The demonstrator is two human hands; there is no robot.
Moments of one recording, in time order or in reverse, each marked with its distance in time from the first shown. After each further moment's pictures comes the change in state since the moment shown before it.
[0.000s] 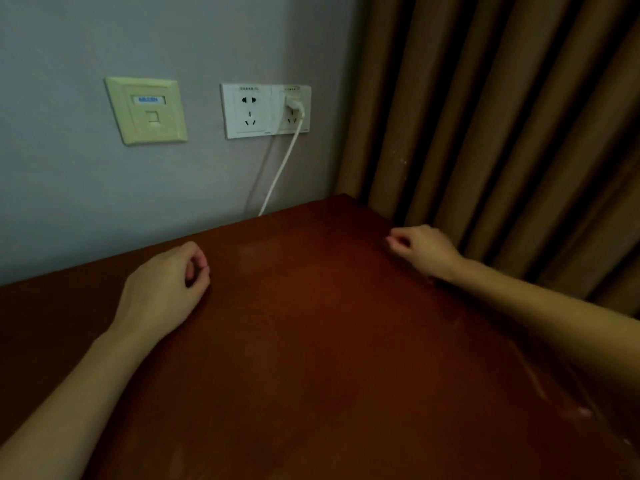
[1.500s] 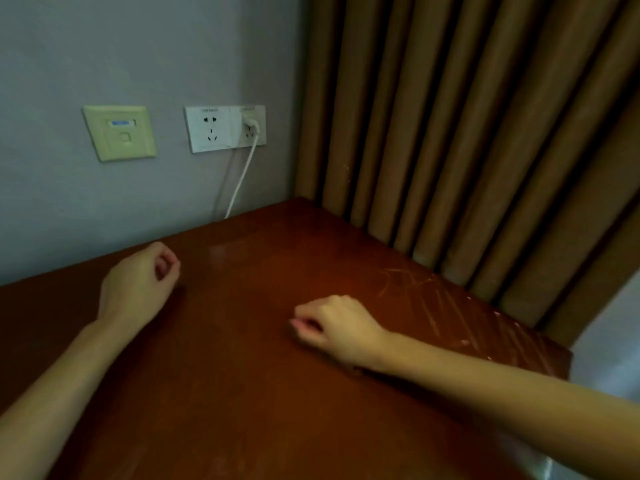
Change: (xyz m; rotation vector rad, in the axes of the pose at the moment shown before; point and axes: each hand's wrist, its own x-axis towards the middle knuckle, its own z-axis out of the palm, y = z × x) left_hand -0.023 0.023 -0.020 -0.112 0.062 -0.089; right_hand -0.160 -0.118 -0.005 0.081 -0.117 -0.330
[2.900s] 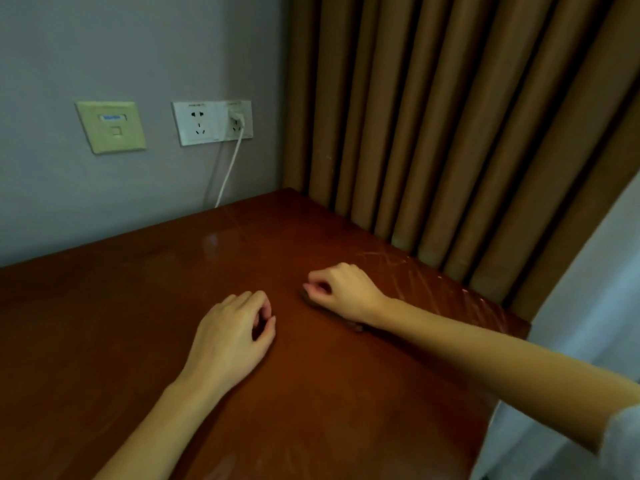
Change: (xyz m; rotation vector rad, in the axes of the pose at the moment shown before) left_hand -0.124 0.126 0.014 0.042 -0.266 0.317; right_hand -0.017 0.049 -0.006 -0.018 0.098 0.083
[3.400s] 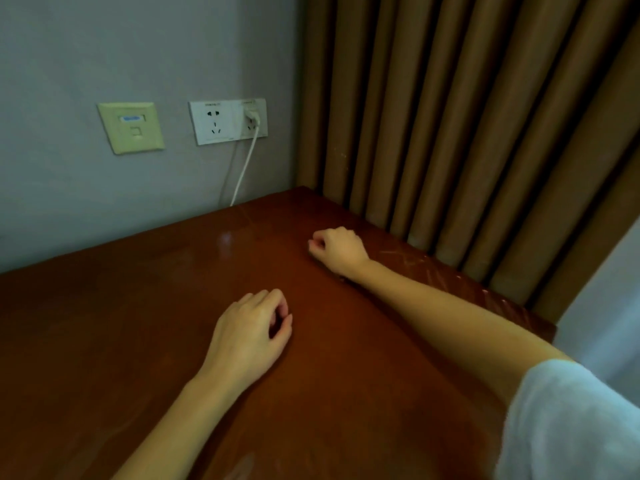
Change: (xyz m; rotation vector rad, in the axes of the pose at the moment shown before) left_hand 0.000 -0.001 -0.001 -0.023 -0.003 0.001; right_hand 0.080 0.013 0.010 -0.019 0.116 0.229
